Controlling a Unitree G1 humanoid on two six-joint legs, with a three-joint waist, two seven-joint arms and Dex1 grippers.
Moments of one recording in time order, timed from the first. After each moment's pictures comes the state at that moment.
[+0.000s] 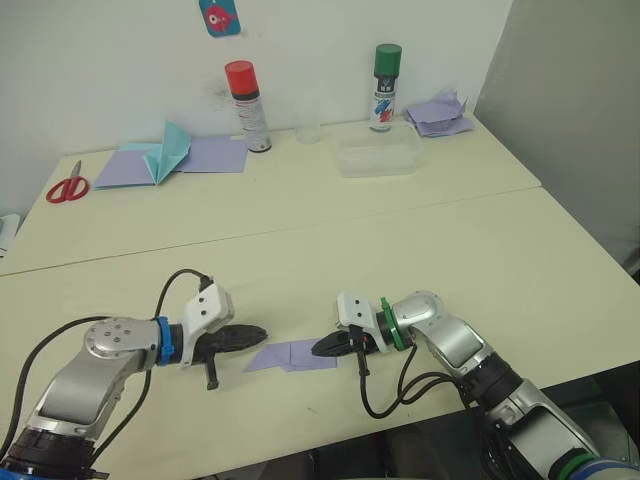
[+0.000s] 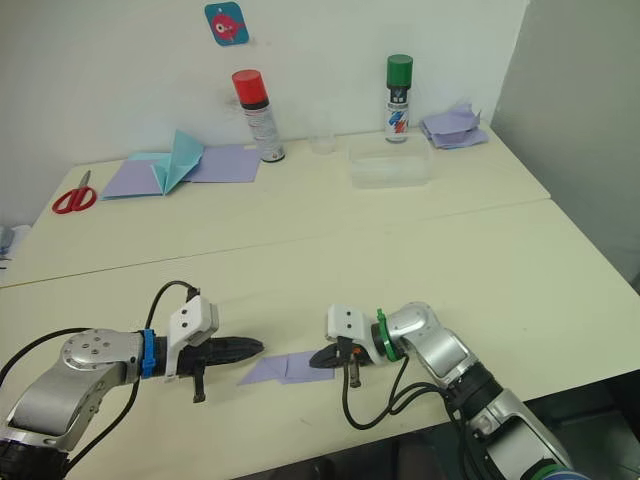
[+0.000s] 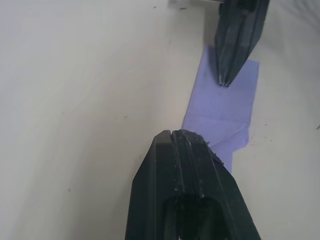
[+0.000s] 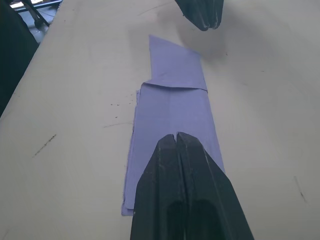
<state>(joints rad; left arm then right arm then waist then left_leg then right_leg) -0.01 0.86 0.00 -0.22 -0.37 0.37 -1.12 -0.51 -0.30 0.55 0.18 0.09 0.27 1.15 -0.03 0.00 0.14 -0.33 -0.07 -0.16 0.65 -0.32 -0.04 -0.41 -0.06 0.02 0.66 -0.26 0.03</state>
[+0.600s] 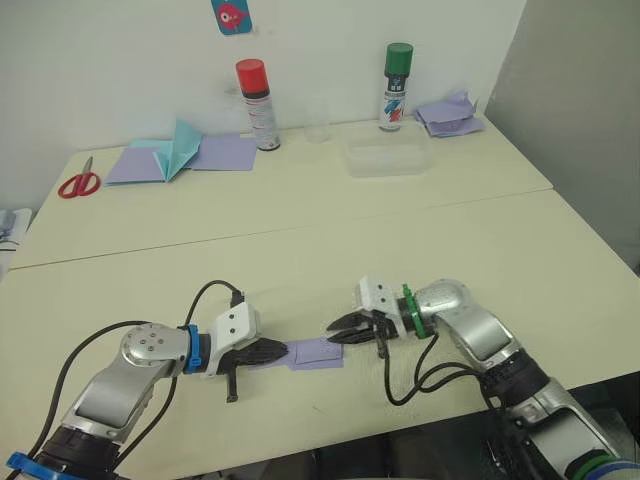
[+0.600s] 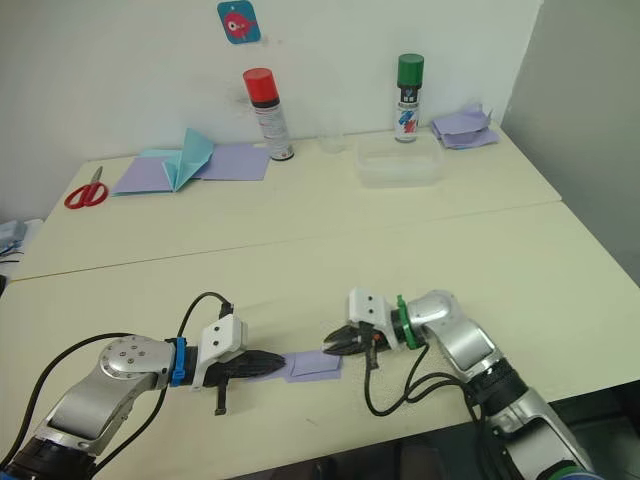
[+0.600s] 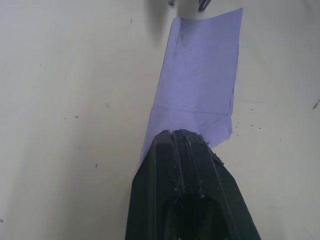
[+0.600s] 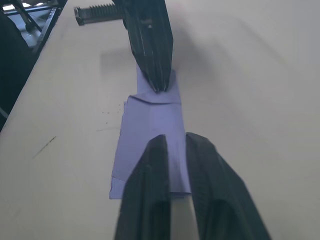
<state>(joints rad) -0.04 0.82 -0.13 -0.15 -0.27 0.25 -1.12 -0.49 -0.42 0.44 0.03 0.15 0.25 1.20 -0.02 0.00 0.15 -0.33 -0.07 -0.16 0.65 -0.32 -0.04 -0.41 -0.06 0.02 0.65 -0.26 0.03</state>
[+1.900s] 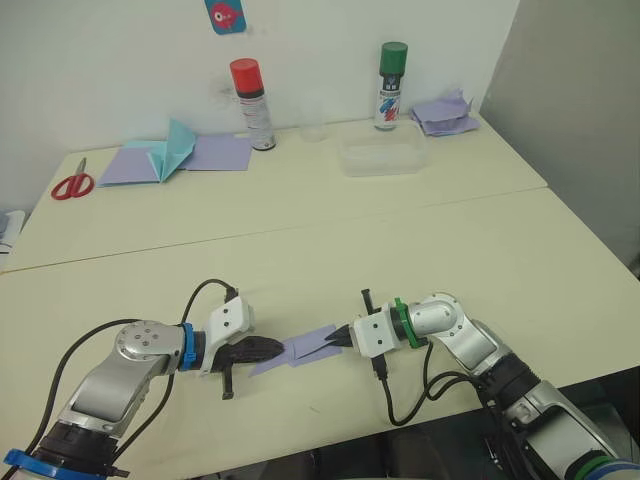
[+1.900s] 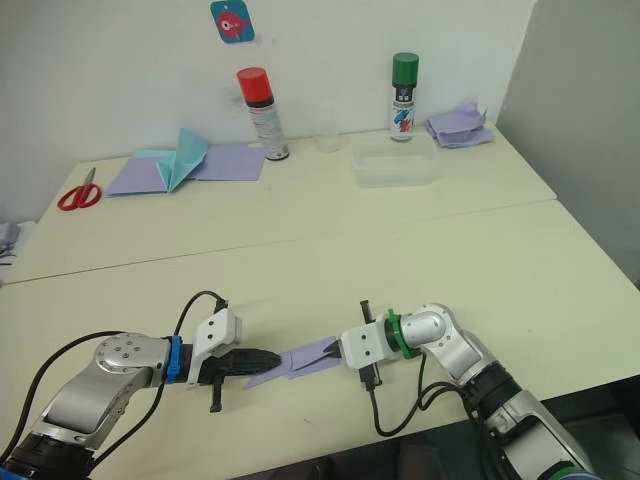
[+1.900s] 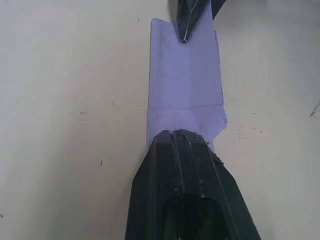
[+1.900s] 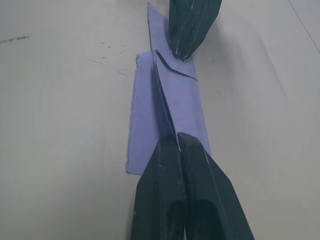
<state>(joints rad) -0.05 0.82 -0.09 -0.14 -0.32 0.33 -1.15 -0.49 -0.39 0.53 0.25 -0.15 -0.36 1.07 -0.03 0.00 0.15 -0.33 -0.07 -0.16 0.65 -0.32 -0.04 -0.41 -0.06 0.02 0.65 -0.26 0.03</state>
